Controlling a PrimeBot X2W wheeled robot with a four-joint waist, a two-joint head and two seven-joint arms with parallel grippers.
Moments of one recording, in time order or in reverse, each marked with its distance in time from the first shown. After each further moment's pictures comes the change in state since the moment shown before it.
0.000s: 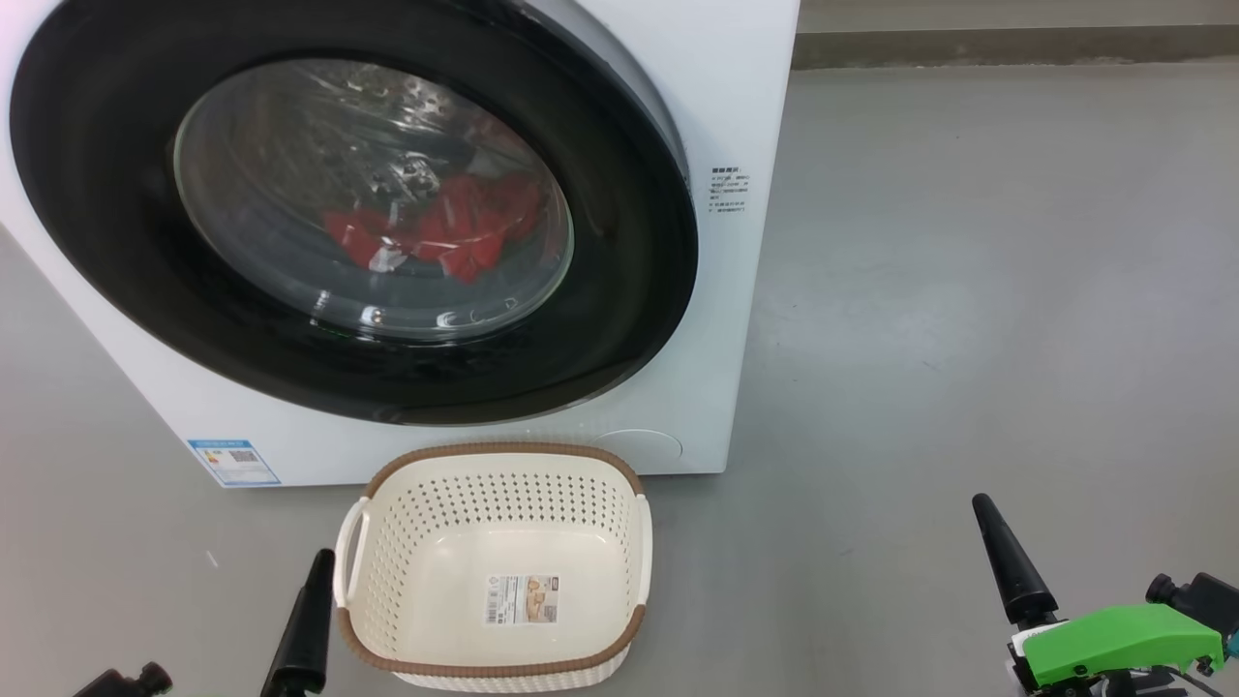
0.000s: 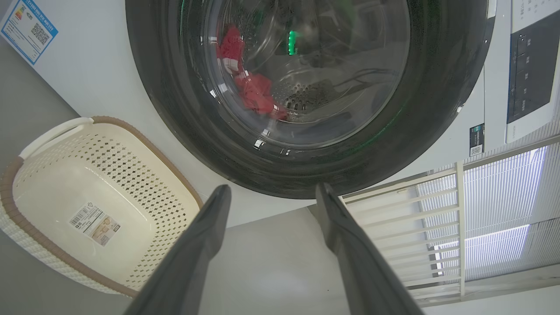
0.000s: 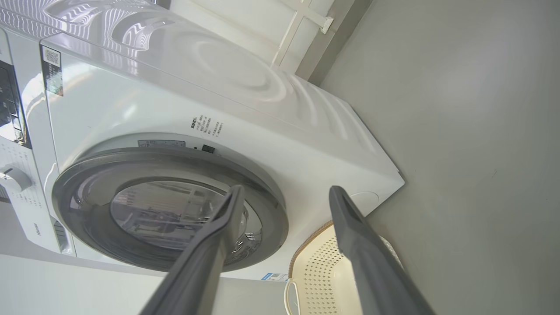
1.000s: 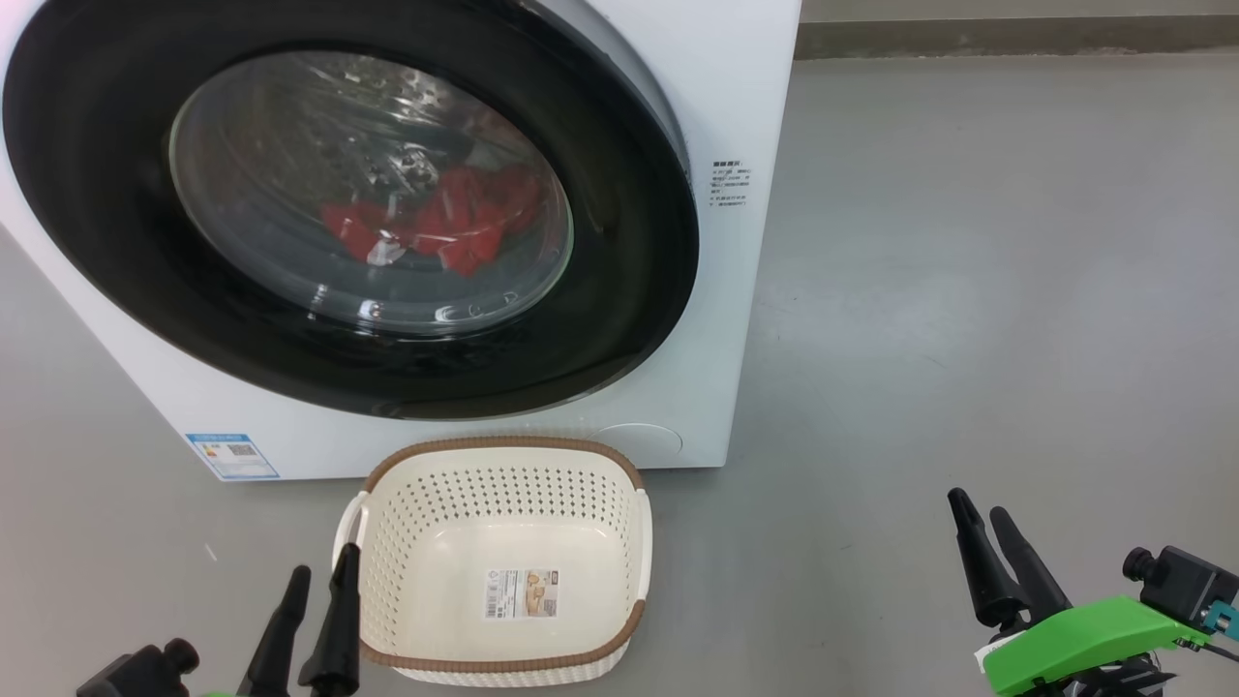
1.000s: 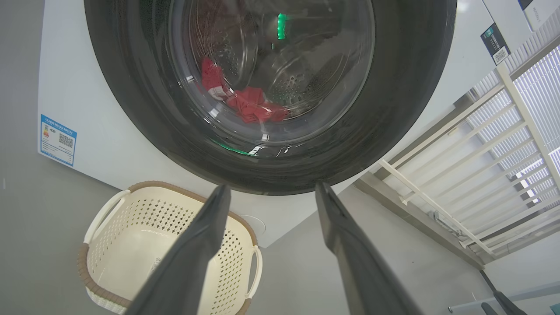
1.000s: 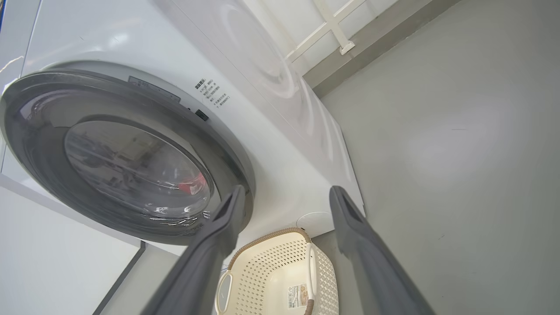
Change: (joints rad) left arm 0.018 0.013 -0.034 -0.060 0.430 0.000 -0.084; right arm 0.000 -0.034 0.060 -0.031 -0.362 0.000 -0.087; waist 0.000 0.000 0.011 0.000
